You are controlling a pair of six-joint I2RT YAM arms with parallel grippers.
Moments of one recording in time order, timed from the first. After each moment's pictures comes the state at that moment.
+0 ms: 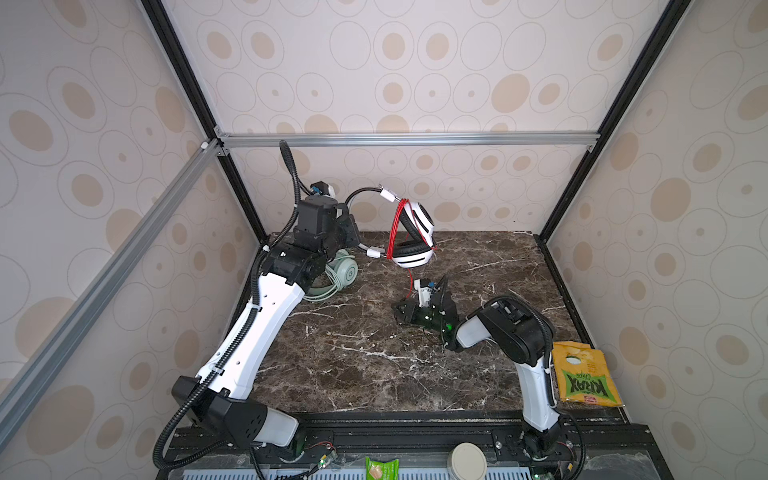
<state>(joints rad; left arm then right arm) -0.39 1.44 1.69 -0.65 -0.14 -0.48 0.61 2.13 0.88 0.96 -0.38 0.84</state>
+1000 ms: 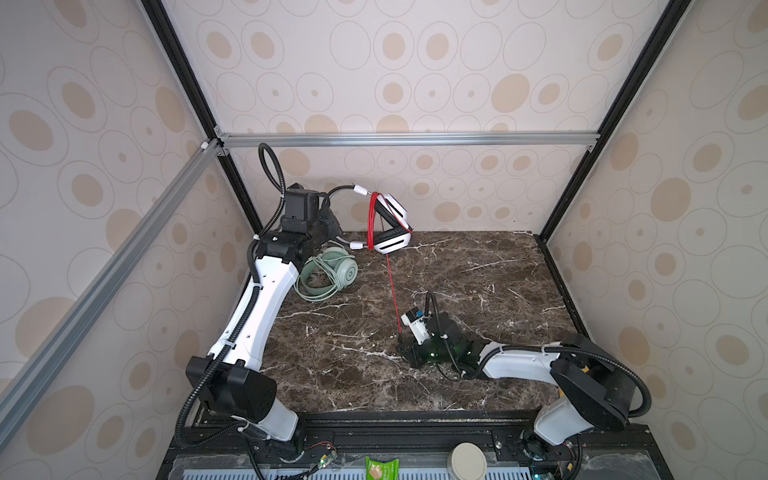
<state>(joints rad) -0.22 1.55 1.74 -0.70 -0.07 -0.64 0.89 1.53 0.65 0.23 -0.22 0.40</state>
